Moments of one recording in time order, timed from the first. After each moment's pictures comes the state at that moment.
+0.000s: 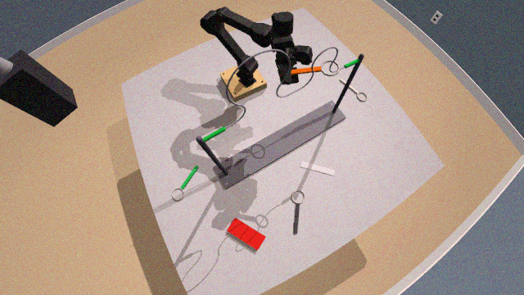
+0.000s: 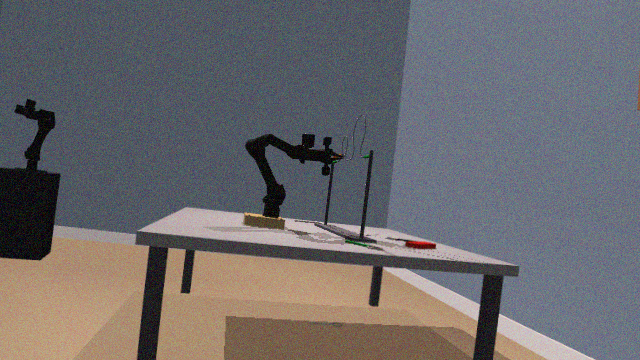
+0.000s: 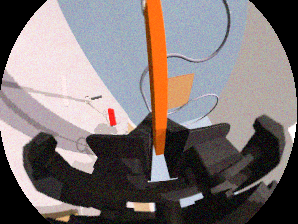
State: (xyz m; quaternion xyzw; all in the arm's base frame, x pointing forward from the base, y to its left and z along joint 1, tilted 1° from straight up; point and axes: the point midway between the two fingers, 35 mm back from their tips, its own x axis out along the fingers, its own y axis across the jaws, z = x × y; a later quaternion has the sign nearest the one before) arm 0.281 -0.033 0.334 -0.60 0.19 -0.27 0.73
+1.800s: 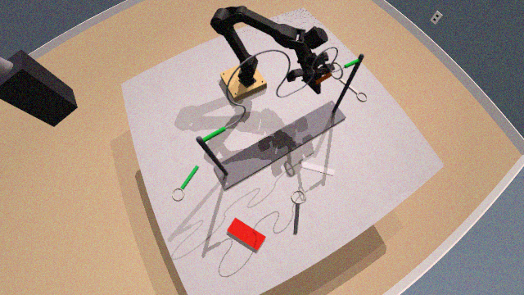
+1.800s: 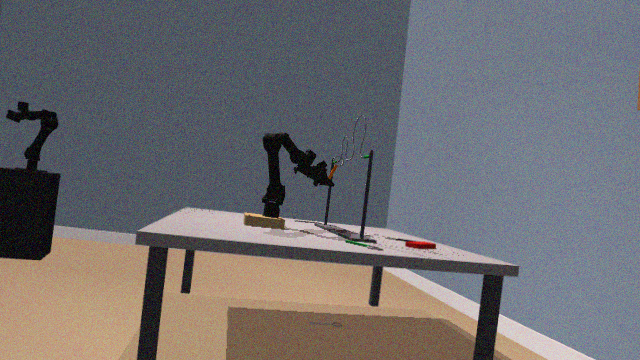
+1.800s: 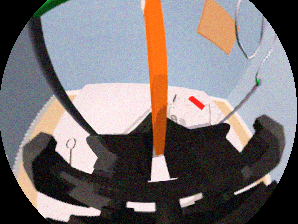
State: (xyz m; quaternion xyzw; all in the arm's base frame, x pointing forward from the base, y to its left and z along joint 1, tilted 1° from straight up) arm 0.314 0.094 0.212 -0.06 0.20 -0.15 0.97
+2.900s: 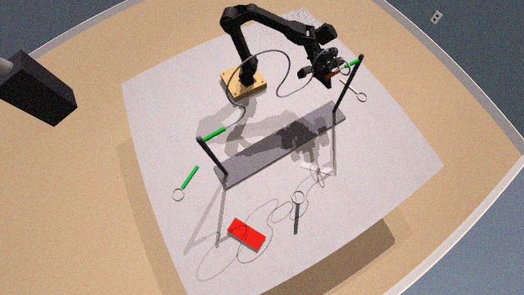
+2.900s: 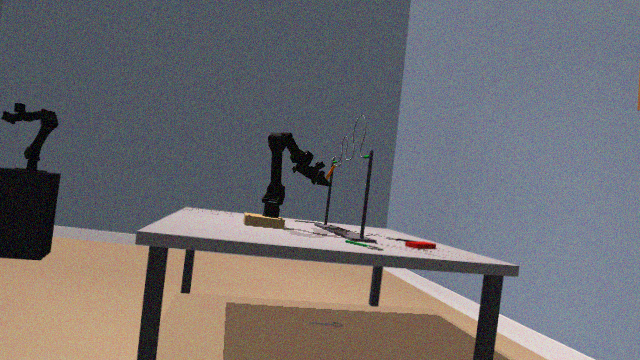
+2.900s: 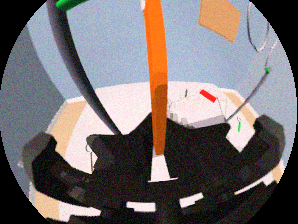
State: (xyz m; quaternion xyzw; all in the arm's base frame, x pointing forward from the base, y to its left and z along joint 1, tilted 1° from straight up) arm 0.321 0.145 0.211 0.01 0.20 -0.13 0.97
